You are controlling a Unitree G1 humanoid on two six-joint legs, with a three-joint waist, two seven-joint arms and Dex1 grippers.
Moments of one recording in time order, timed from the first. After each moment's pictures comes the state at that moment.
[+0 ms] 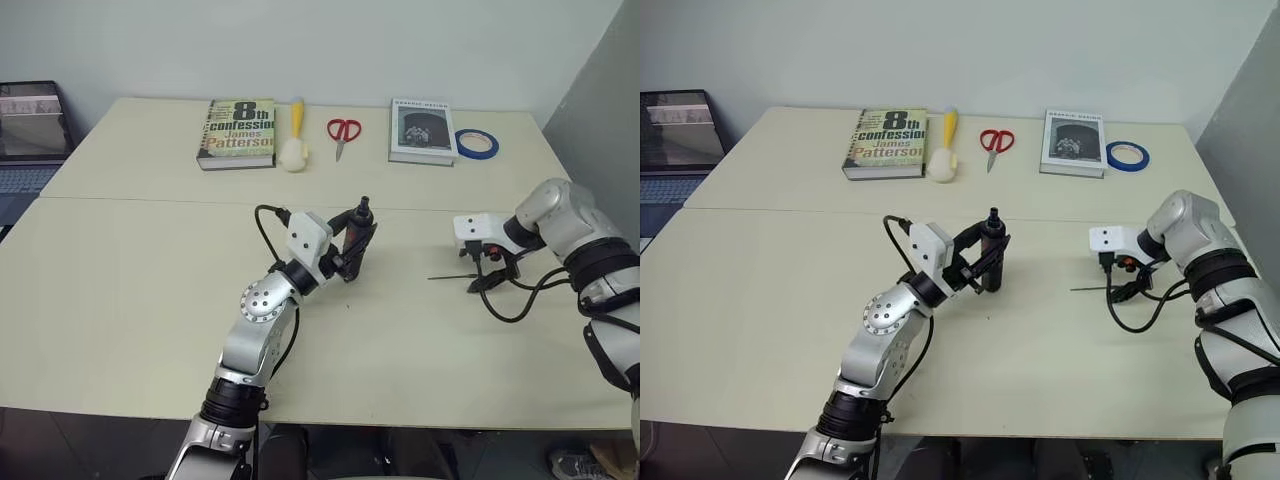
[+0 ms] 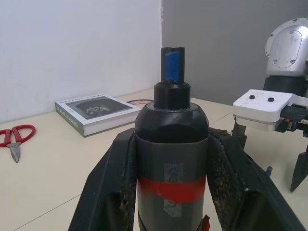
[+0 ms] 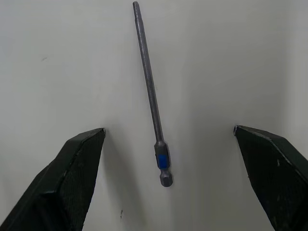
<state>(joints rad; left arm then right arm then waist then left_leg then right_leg) -0.35 0.13 -0.16 -0.08 -0.20 0.05 -0.53 -1.08 -0.74 0.57 0.87 -0.28 0.05 1.48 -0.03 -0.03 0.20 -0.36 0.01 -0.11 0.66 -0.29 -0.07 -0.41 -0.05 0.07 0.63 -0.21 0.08</state>
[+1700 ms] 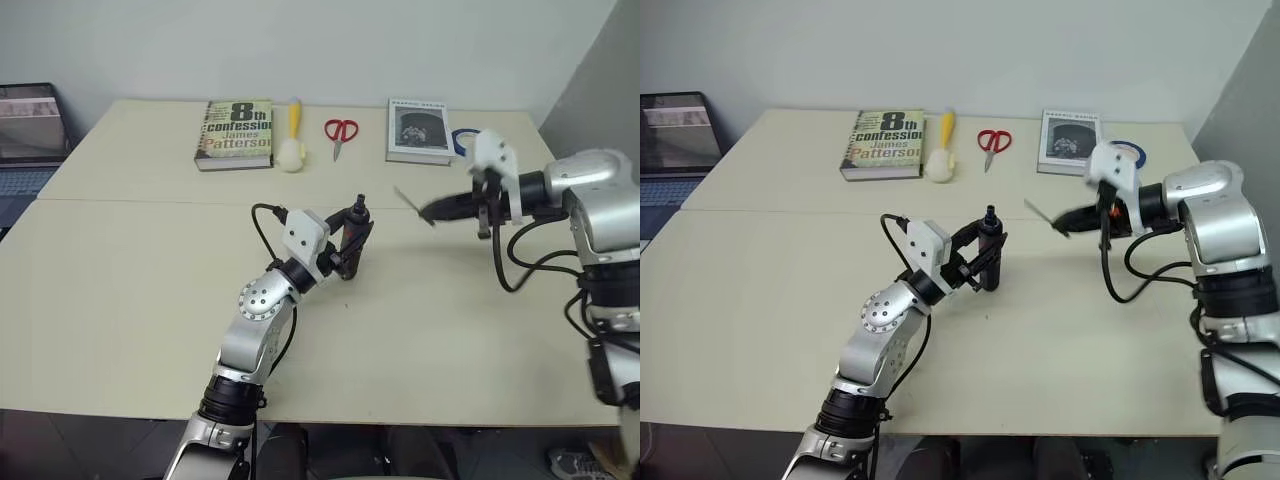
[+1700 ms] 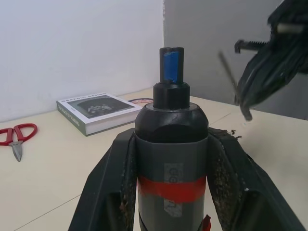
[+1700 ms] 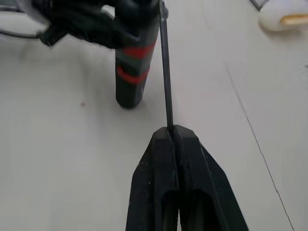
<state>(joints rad) -0.36 0.14 -0.14 -0.07 -0.20 0.06 -0.51 -0.87 -0.60 -0.06 0.05 0.20 0.69 1.30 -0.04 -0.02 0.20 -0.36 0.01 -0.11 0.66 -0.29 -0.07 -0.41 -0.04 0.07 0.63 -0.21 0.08</state>
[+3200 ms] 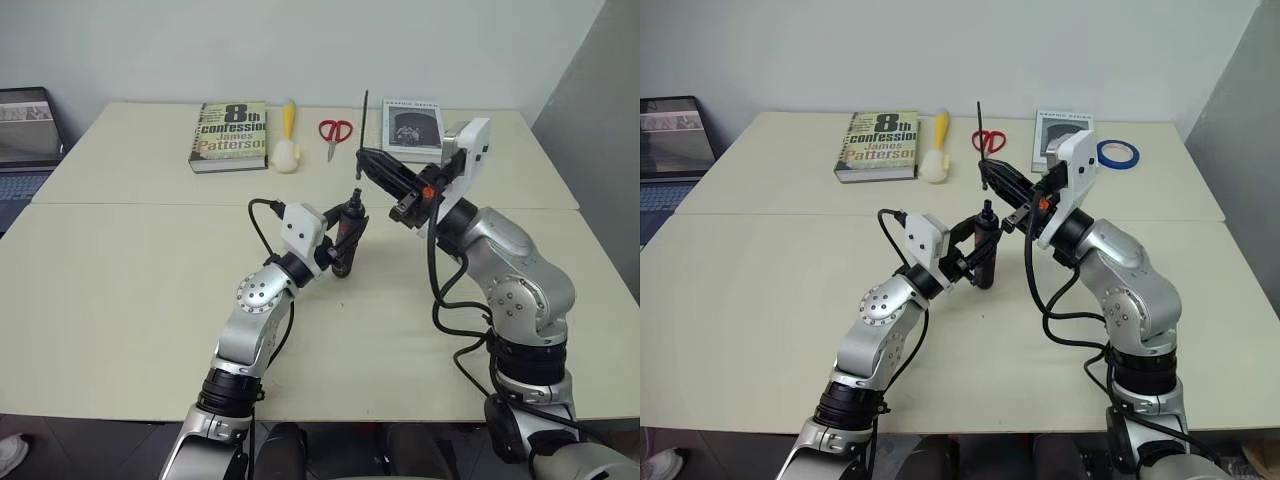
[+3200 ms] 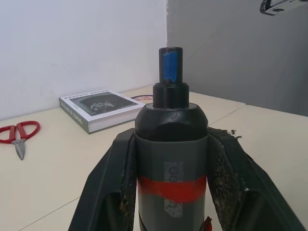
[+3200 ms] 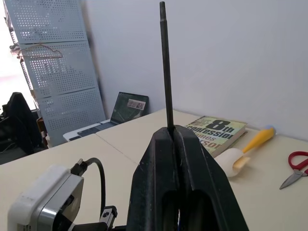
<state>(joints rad) -0.39 0.15 -0.14 -0.05 -0.20 0.08 -0.49 -0.62 -0.18 -0.04 -0.37 0.53 0.65 0.48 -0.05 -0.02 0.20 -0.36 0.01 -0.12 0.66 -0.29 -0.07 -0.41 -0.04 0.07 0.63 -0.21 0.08</state>
